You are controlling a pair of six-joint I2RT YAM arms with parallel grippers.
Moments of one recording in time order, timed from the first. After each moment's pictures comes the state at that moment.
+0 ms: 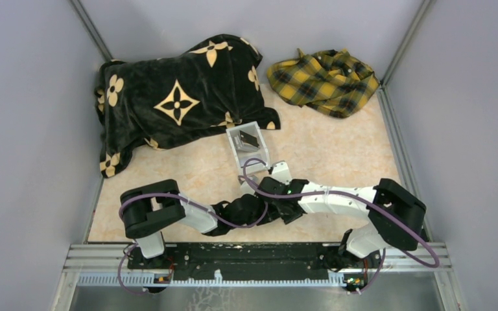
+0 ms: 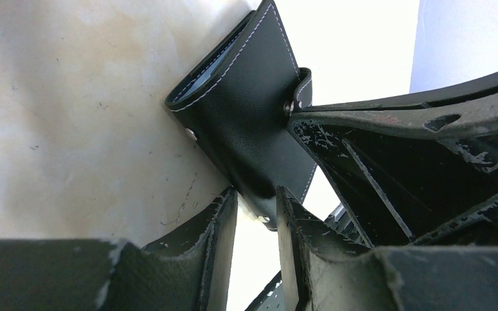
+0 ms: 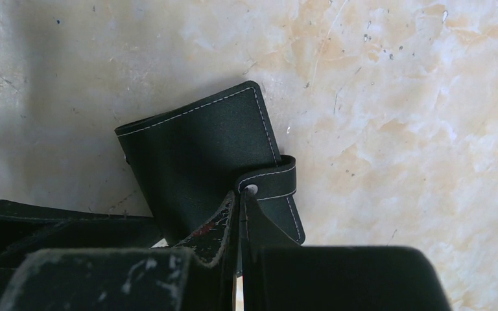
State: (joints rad) left arm -1.23 1.76 0.53 0.70 -0.22 -1.26; right arm 1.08 1.42 0.77 -0.64 0.55 0.70
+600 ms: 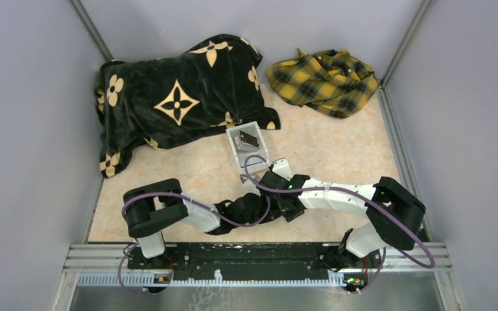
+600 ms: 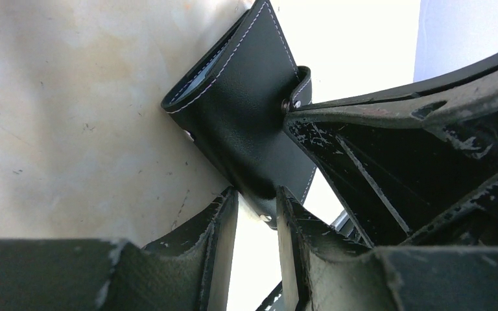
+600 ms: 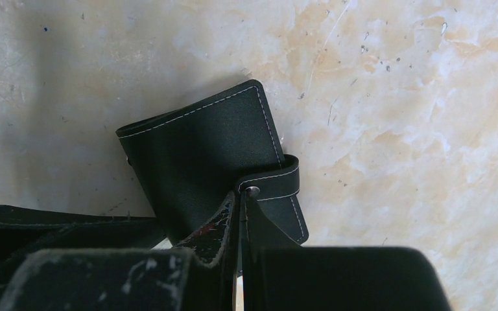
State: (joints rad) left arm -1.23 1.78 0.56 0.68 -0.24 -1.24; right arm 1.03 1.44 0.79 -0.64 0.50 0.63
